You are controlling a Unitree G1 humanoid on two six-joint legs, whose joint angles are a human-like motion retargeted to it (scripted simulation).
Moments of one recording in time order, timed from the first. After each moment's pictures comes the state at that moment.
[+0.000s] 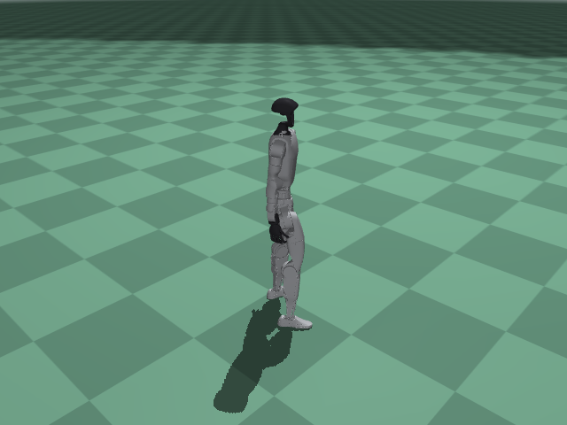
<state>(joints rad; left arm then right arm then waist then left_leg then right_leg) 0.22 0.18 0.36 1.53 0.49 -0.13 -0.05 0.13 -0.05 -0.39 1.45 -0.09 -0.21 0.06 -0.34 0.04 0.01 0.00 0.12 0.34 0.07 -0.12 -0.09 -0.09 -0.14 -0.12 0.09 0.05 0.02</state>
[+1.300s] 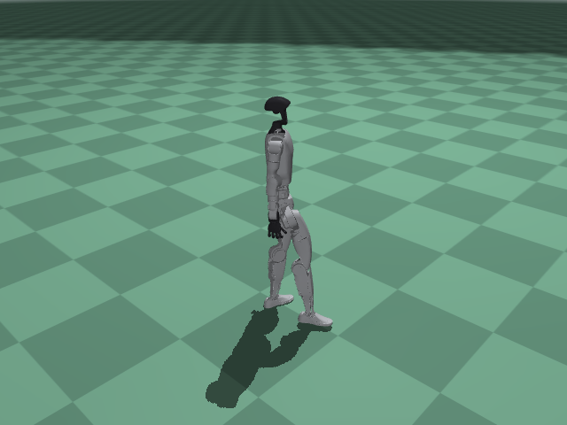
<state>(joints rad) 0.13 0.24 0.31 1.54 0.57 -0.03 -0.25 0.15 -0.02 -0.35 1.43 -0.30 0.01 0.22 -0.33 -0.02 0.02 0.13 0.00 0.25 0.05 -0.18 0.00 -0.12 -0.17 -0.38 0.03 0.22 0.07</state>
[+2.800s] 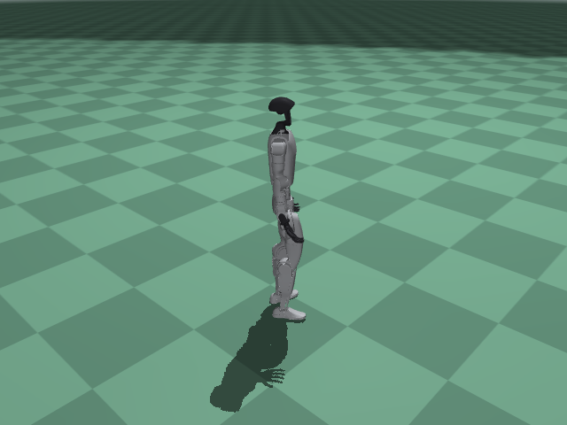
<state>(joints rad) 0.07 0.11 0.84 1.51 -0.92 -0.19 -0.35 0.03 0.01 -0.73 1.38 0.90 -0.17 0.41 -0.28 -0.03 -0.03 0.01 0.06 0.38 0.03 -0.08 -0.03 0.00 -0.02 -0.34 0.07 -0.12 -0.06</state>
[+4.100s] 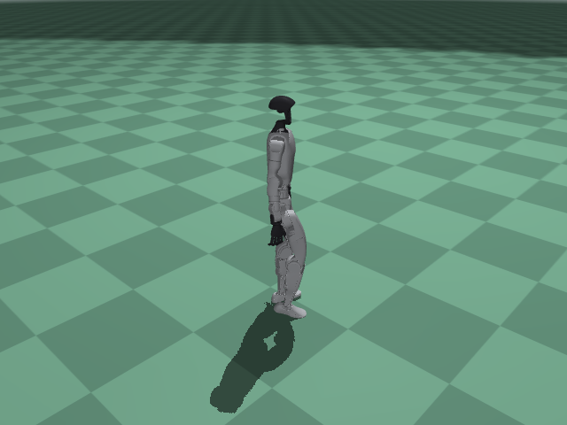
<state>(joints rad) 0.13 0.37 0.18 1.41 1.33 -0.13 0.03 0.08 -0.18 -0.21 1.40 -0.92 -0.09 0.11 -0.28 -0.01 -0.01 -0.11 0.10 0.28 0.16 -0.13 -0.04 -0.22 0.05 -0.20 0.35 0.10 0.26</state>
